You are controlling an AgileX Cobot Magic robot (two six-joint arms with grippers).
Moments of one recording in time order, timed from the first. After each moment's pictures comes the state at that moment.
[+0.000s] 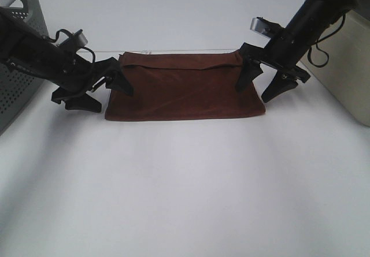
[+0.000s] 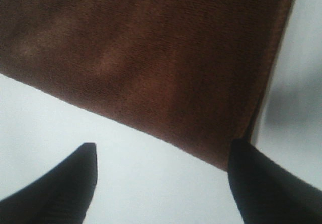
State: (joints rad) left arm -0.11 2.22 -1.43 -0.96 0.64 0.51; right arm 0.08 2.39 -1.93 0.55 1.21 -0.26
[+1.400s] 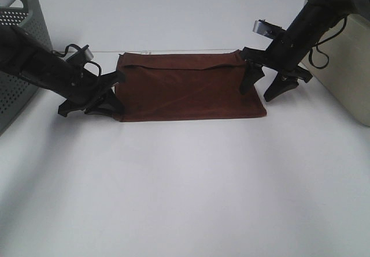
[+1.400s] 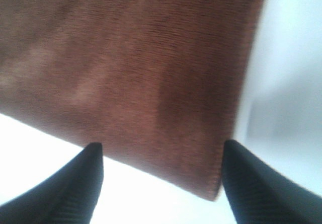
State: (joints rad) left arm -0.12 2.29 -1.43 -1.00 0.62 0.51; right arm 0.09 2.40 -1.93 0.49 1.13 -0.23
